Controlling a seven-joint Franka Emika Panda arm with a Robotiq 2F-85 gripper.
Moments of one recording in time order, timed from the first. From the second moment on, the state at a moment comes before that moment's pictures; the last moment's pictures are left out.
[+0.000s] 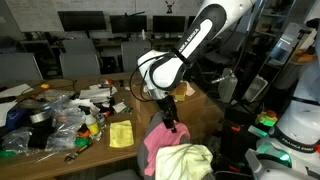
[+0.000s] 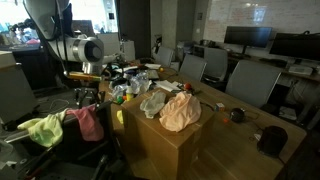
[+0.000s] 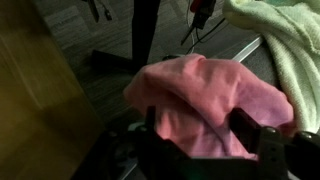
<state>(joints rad) 0.09 0.36 0.12 -2.19 0.04 2.10 -0.10</state>
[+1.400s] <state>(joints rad) 0.16 0.29 0.12 -2.17 -0.11 2.10 0.04</state>
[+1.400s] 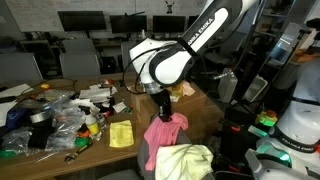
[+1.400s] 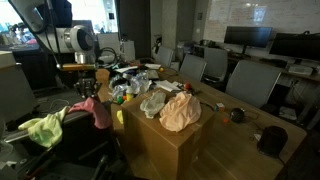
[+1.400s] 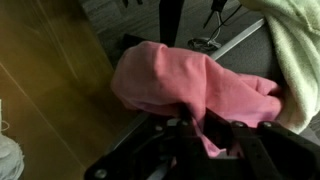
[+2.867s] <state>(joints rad) 0.00 0.10 -0.02 -1.93 -0.03 2.04 0.14</state>
